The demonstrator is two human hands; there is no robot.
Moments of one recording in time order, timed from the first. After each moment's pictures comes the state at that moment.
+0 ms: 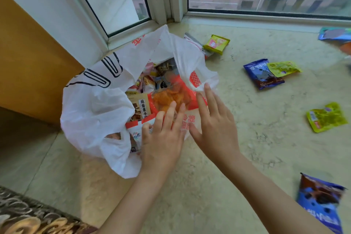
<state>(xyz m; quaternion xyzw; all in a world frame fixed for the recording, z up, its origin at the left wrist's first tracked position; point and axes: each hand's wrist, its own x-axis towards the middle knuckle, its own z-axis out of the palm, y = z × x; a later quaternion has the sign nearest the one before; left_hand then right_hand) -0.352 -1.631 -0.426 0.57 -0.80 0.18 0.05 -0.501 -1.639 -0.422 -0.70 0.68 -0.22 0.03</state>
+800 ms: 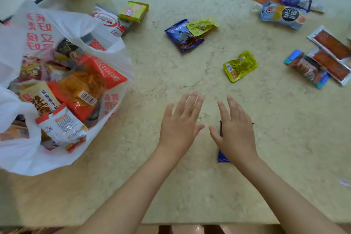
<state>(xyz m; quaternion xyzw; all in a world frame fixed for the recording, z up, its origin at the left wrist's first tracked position) -0.546 -1.562 -0.467 0.38 -0.93 0.03 0.01 -0.692 -1.475 -0.485 -0.56 0.82 -0.08 0.07</state>
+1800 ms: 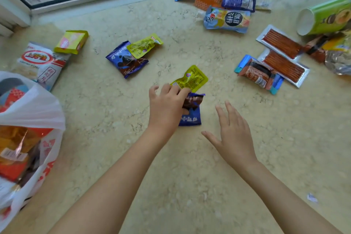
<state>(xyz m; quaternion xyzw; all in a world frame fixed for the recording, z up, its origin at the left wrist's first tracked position) -0.720 -1.622 -0.474 0.35 -0.93 0.01 0.07 -0.835 -1.461 -0.506 -0.48 0.86 -0.09 0.13</state>
